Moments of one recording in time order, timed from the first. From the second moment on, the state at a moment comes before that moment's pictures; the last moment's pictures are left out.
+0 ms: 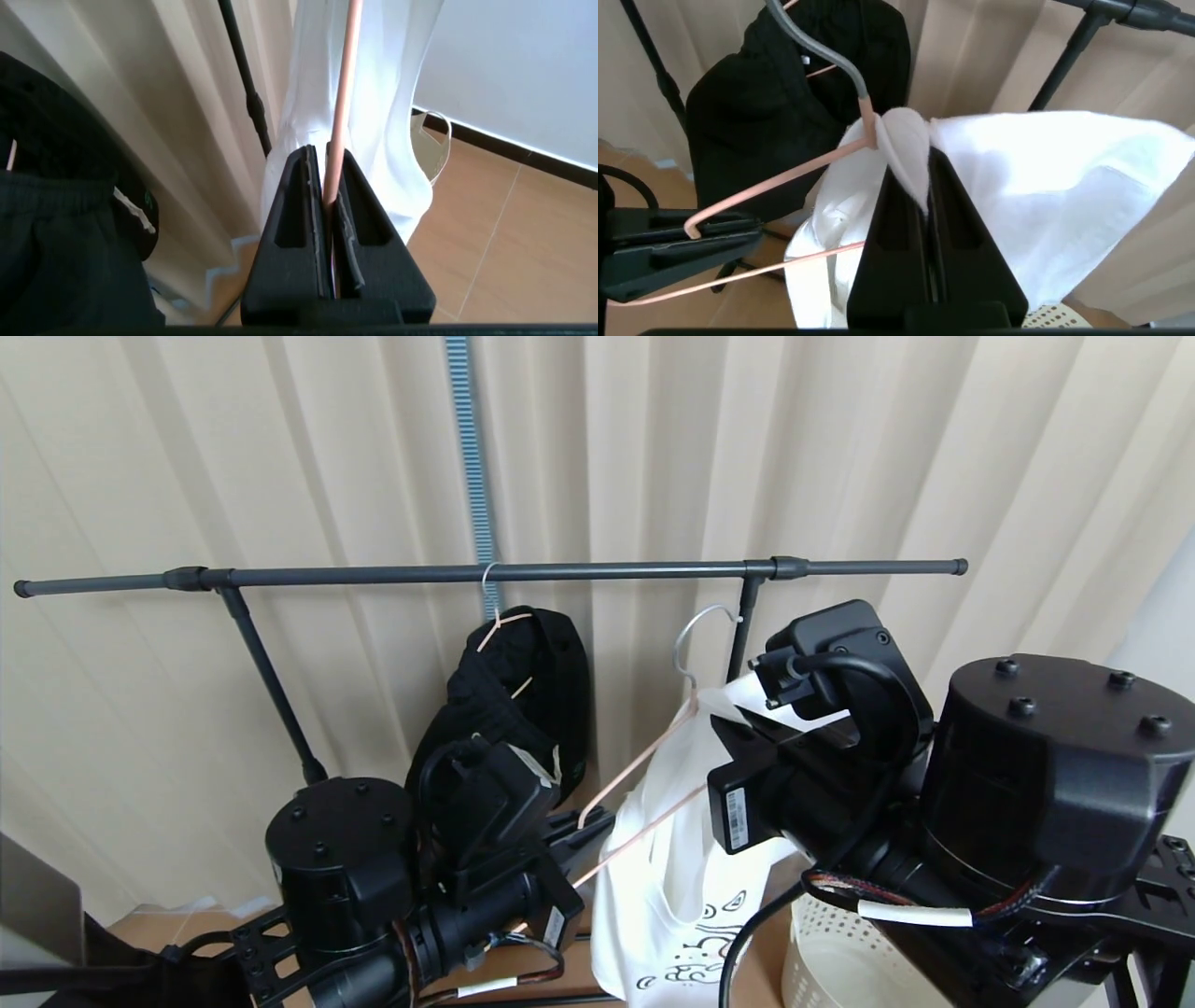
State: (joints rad) left arm -0.76 1.82 -0.43 -1.25 -0.06 0.18; right arm 0.98 1.64 -0.78 -0.69 -0.68 -0.02
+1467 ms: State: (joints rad) left arm -0.74 1.78 -0.30 -1.27 -0.18 0.24; right arm 0.52 1.27 -0.74 -0.05 0.25 -0.46
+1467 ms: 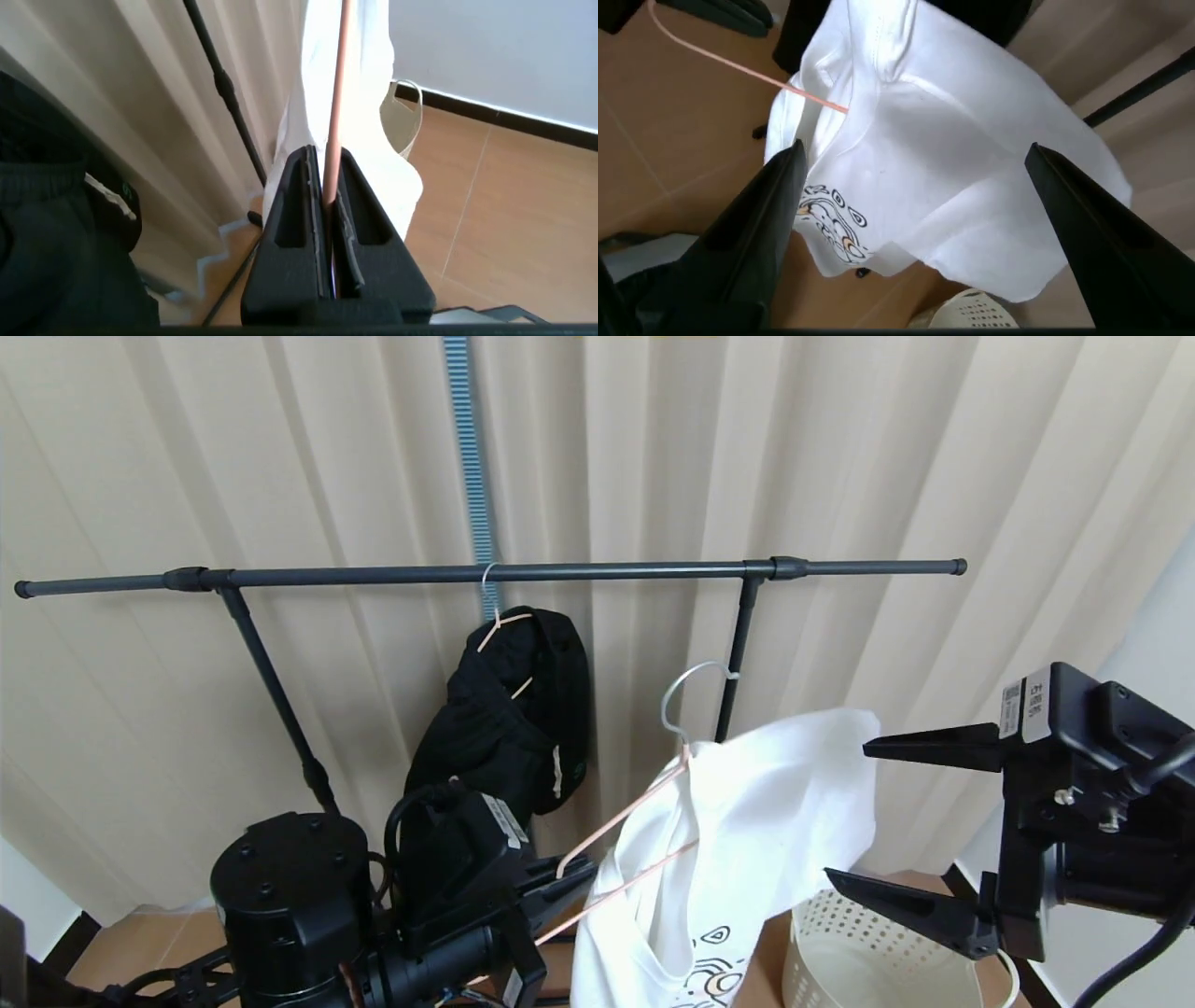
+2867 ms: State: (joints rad) left arm -0.74 1.75 -0.14 -1.37 -0.36 0.33; right arm 0.31 1.73 -1.28 0.76 0.69 -1.07
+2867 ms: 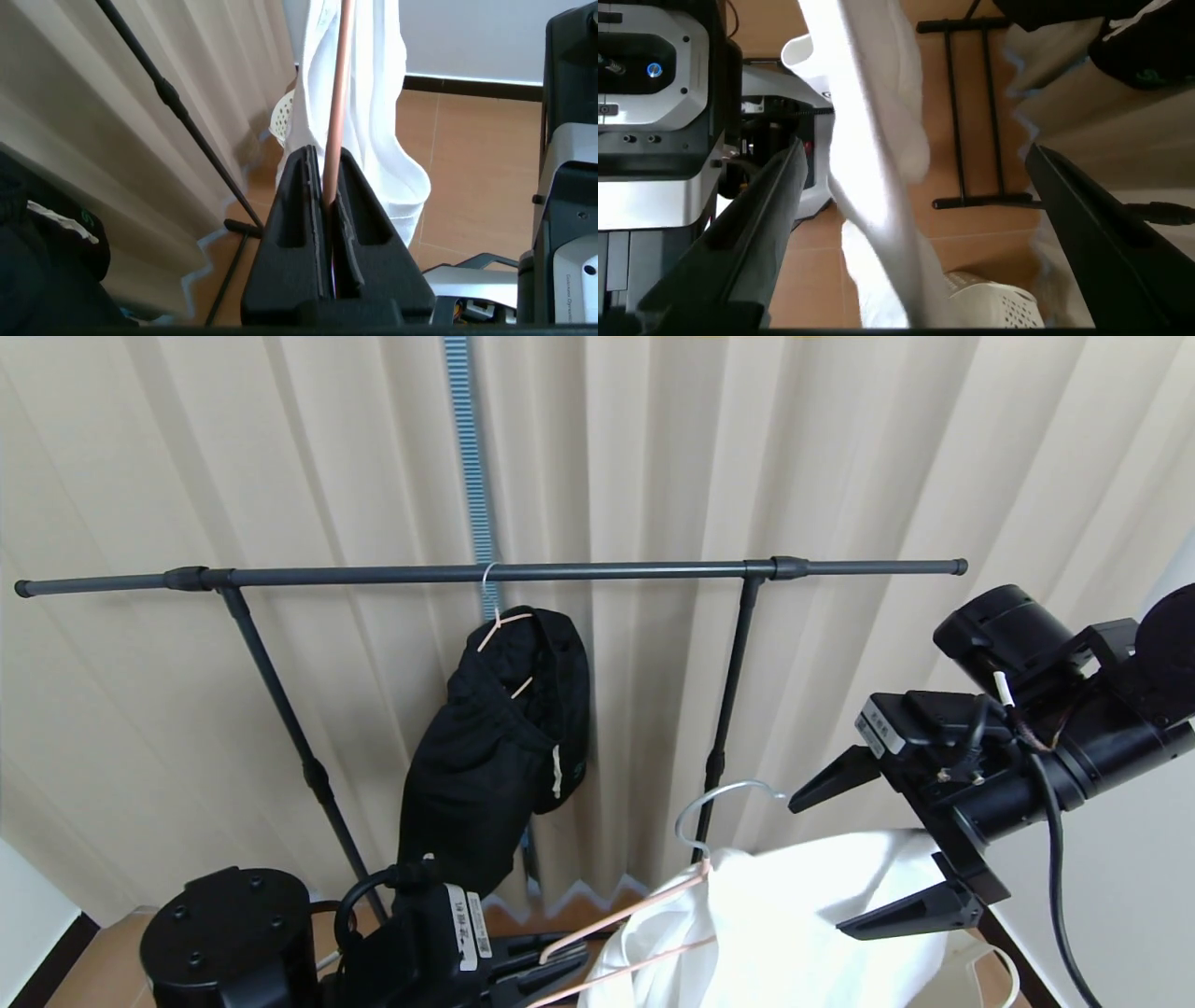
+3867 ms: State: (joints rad) left arm -0.71 1.77 -0.15 -1.42 -0.36 0.33; right arm 0.32 1.75 -1.27 0.72 0.69 -1.07
